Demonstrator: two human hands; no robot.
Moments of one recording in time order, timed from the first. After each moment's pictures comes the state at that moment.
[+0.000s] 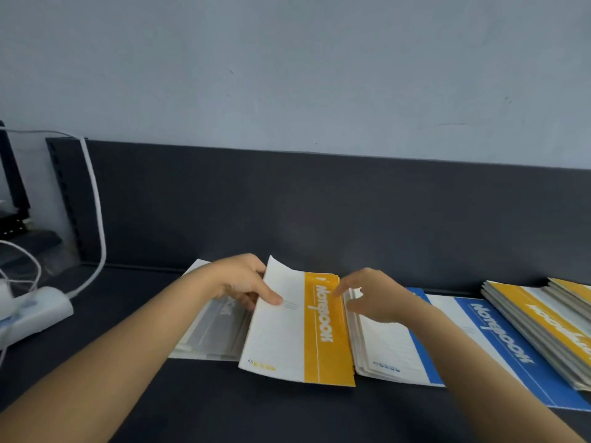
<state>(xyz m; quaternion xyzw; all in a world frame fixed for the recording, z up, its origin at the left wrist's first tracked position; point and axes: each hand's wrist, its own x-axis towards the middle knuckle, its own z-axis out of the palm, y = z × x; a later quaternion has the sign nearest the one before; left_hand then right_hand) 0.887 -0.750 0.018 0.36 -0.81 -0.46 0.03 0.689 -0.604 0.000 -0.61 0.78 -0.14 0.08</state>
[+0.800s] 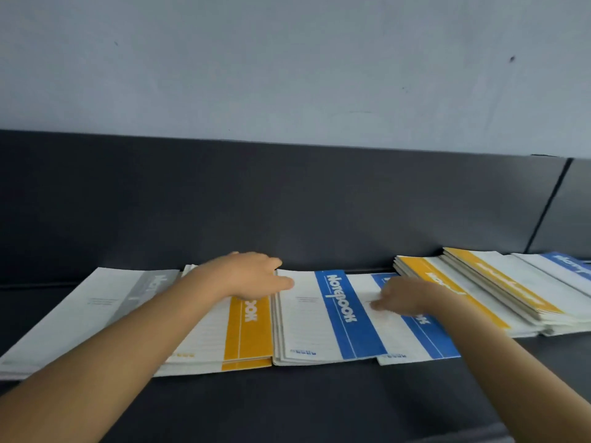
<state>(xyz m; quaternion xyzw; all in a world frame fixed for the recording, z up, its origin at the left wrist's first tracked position) 0.780 -0.671 0.032 0.26 -0.96 -0.04 -0.08 0.580 -0.498 -0.004 -0.36 0.92 0.06 0.14</state>
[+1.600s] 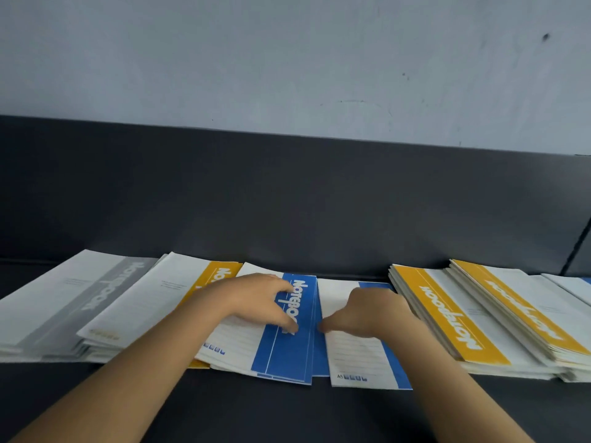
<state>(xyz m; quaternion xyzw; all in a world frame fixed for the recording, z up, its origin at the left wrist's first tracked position) 0.726 -0.628 -0.005 0.28 -0.94 -0.15 -0.08 0.582 -0.506 -0.016 -0.42 0.90 0.01 0.09</state>
